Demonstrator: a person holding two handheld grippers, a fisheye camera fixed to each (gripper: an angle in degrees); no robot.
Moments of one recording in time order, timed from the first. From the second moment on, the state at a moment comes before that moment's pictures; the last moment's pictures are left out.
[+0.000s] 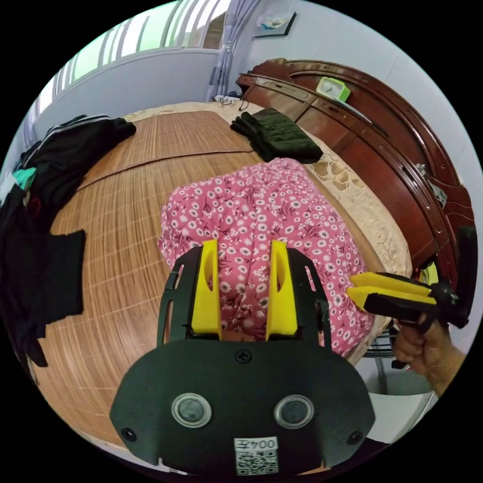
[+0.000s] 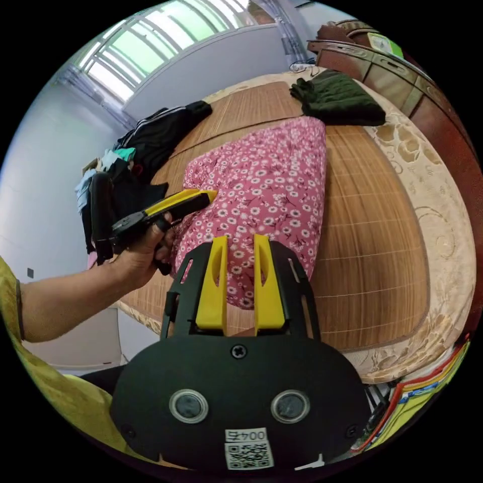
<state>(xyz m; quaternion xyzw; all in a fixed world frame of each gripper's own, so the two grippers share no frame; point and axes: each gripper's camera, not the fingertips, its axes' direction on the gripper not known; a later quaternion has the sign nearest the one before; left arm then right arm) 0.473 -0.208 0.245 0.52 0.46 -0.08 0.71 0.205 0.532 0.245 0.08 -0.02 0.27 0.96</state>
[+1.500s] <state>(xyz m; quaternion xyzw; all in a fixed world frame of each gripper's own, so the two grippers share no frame) 0.547 -0.185 0.289 0.53 0.50 -0.08 0.68 0.152 0.448 0.229 0.01 0.11 0.15 0.98</state>
